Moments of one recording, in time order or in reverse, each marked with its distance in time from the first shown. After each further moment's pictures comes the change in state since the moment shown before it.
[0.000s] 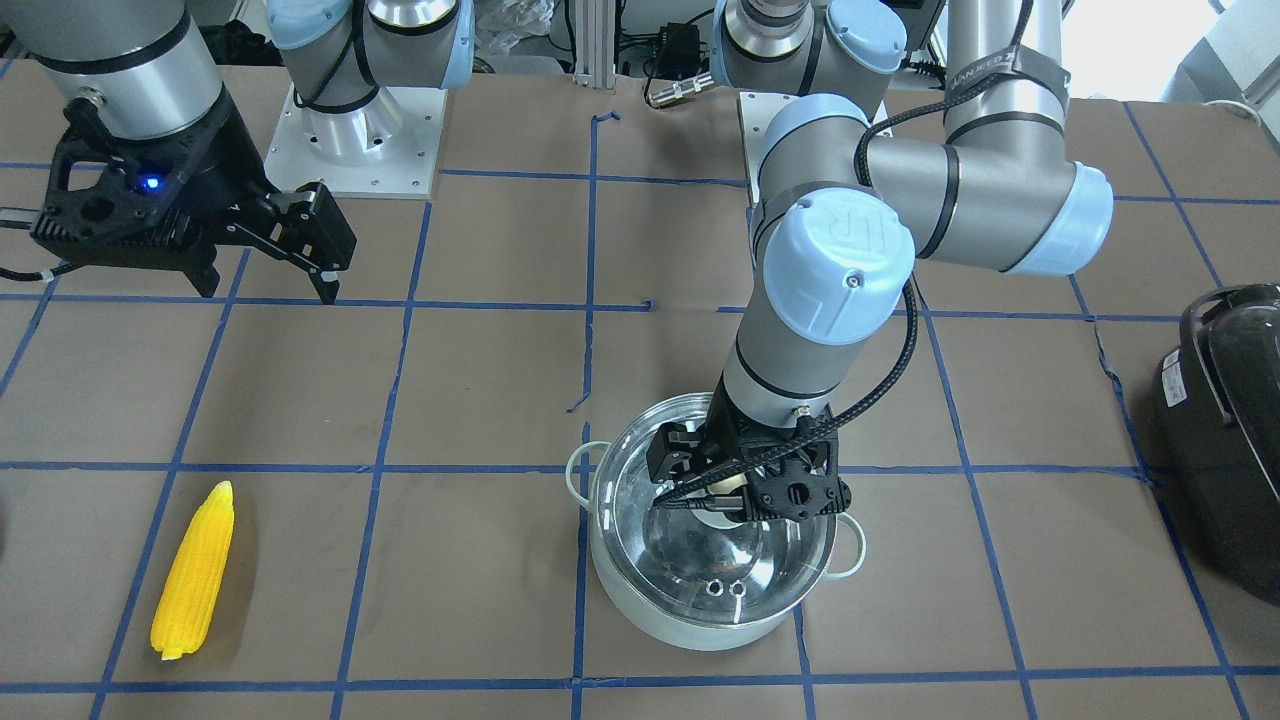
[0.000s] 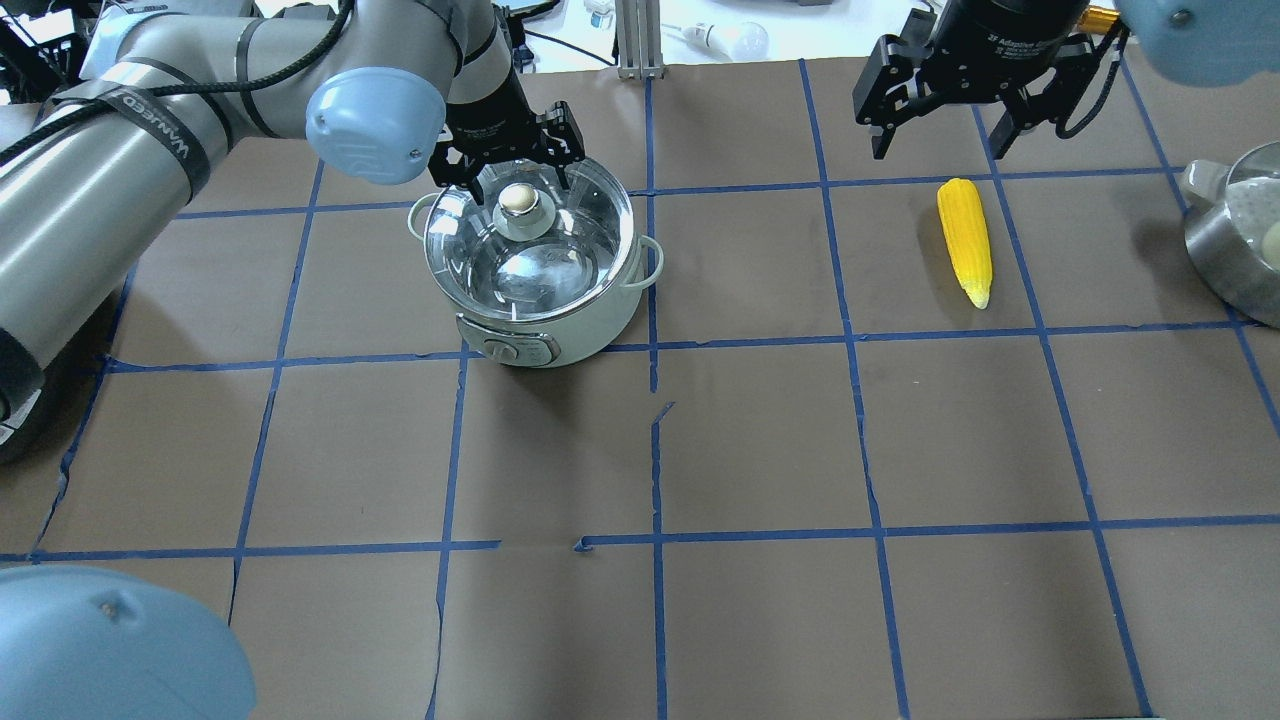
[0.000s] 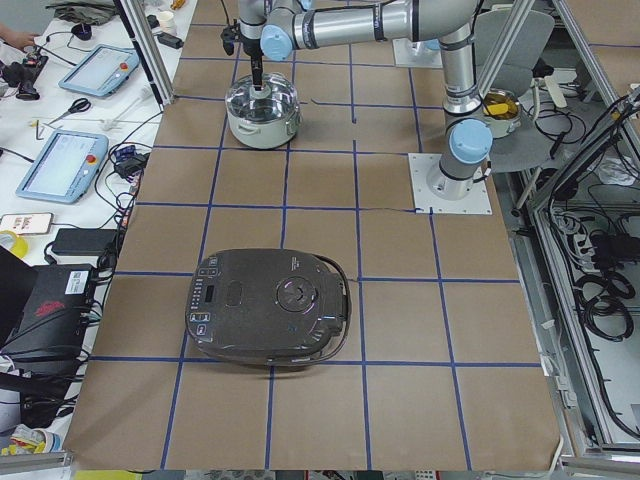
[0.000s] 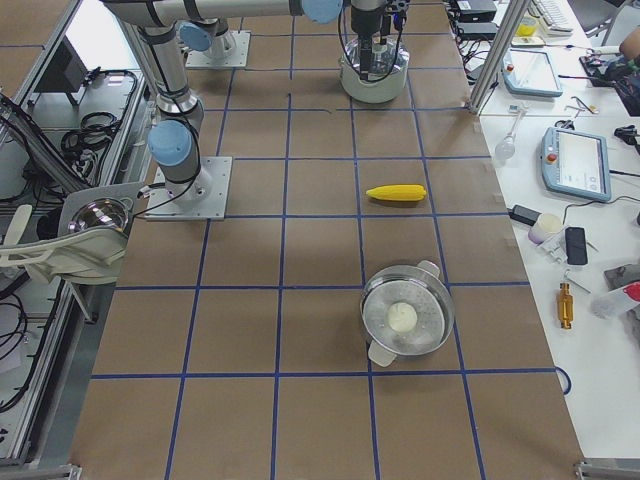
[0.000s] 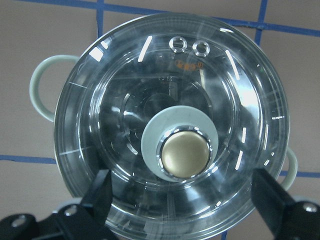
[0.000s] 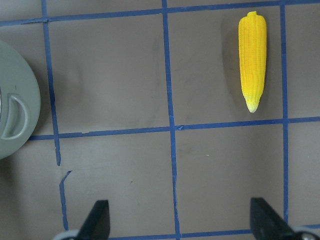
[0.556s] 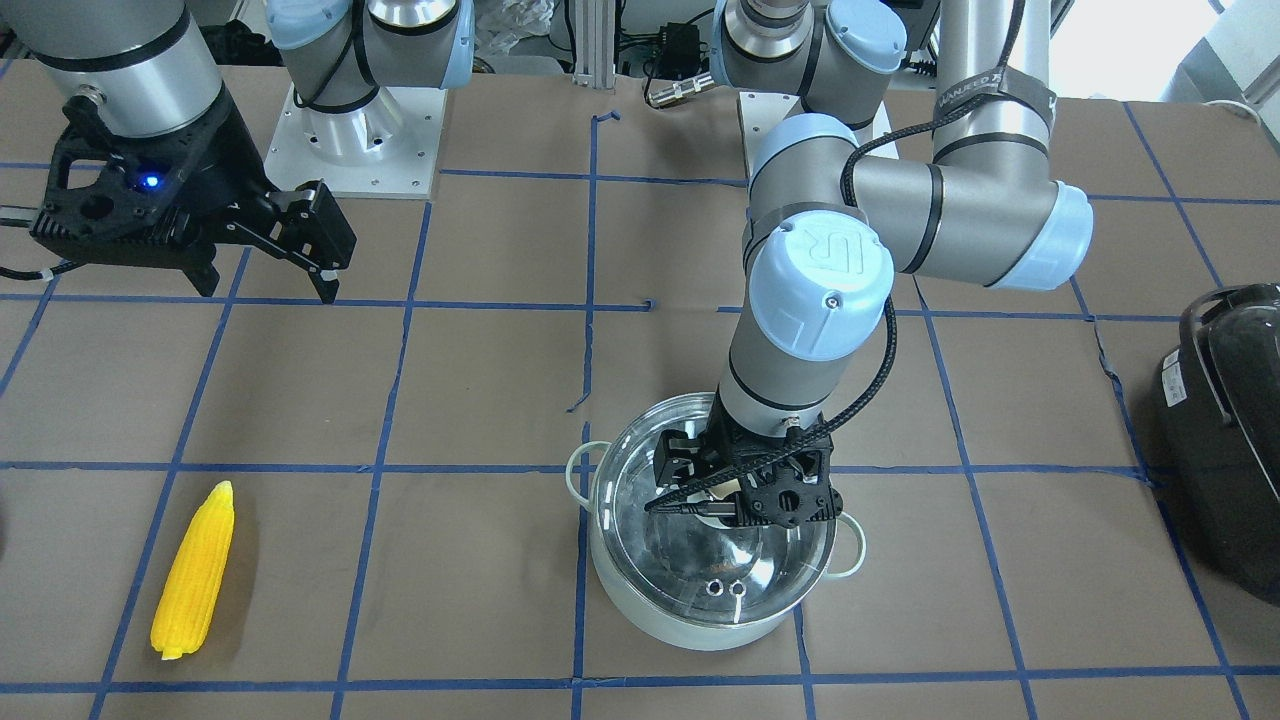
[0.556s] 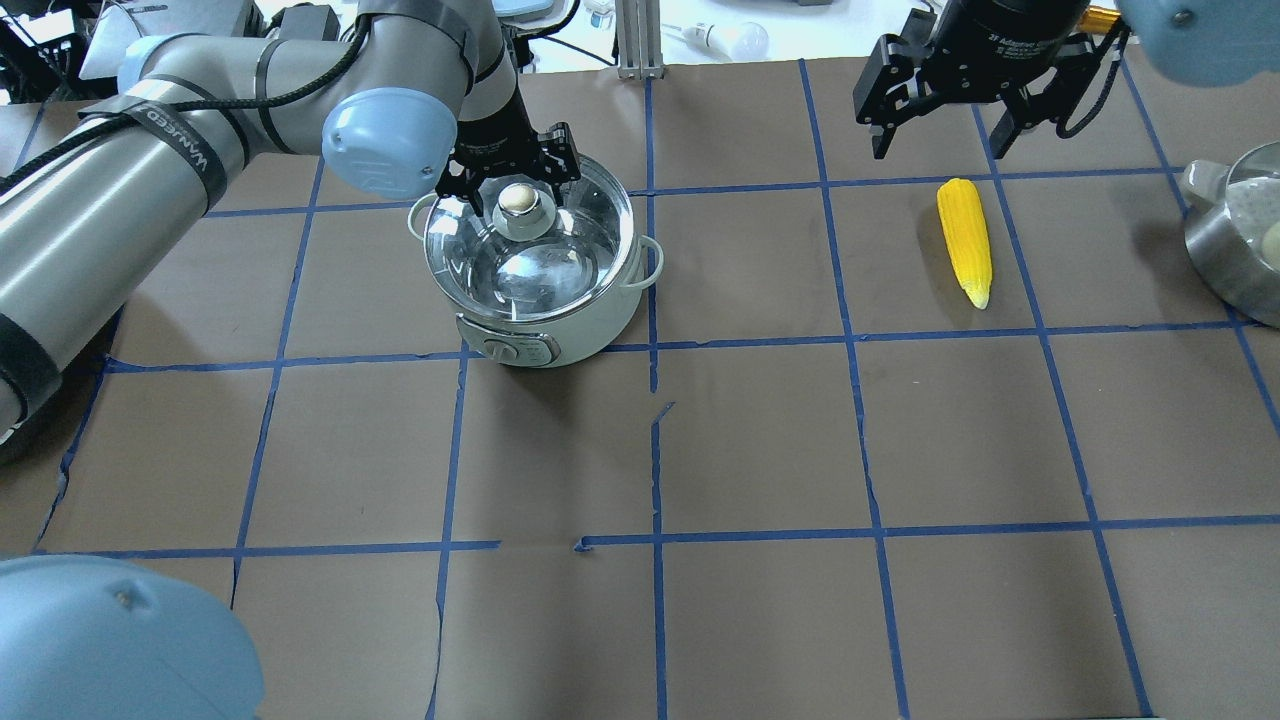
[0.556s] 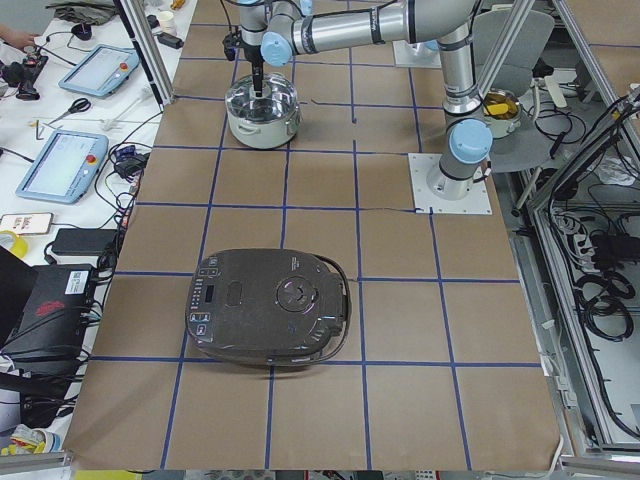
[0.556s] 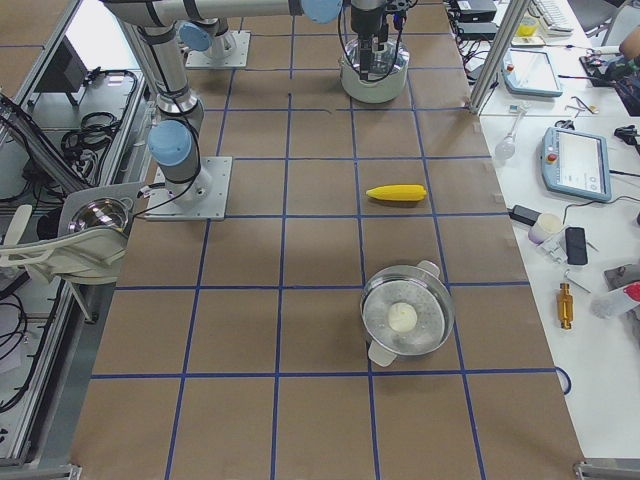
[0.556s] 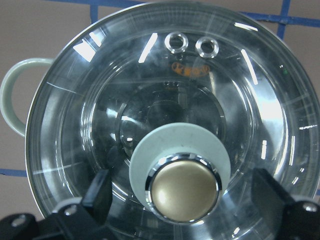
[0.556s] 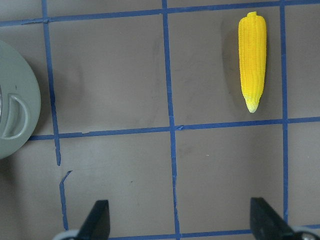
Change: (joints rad) left arm -0.002 -0.007 -0.017 0.013 0.026 0.032; right arm 0.000 -0.001 0.000 0.000 0.000 0.000
